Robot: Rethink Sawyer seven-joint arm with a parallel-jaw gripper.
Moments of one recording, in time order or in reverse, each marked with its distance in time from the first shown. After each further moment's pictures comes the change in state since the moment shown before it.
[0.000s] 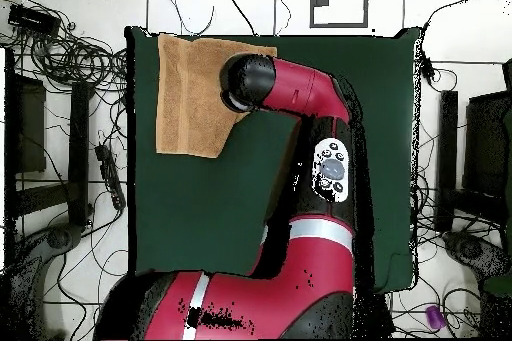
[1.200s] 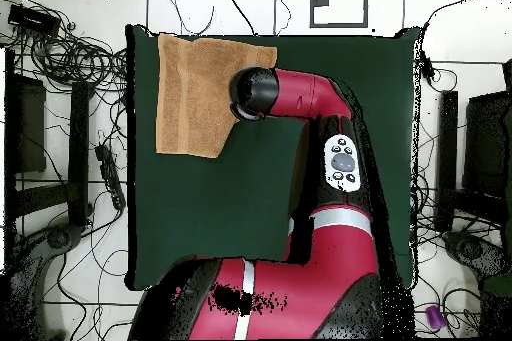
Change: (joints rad) arm -0.088 0.017 0.164 0.006 -0.234 -0.036 0.000
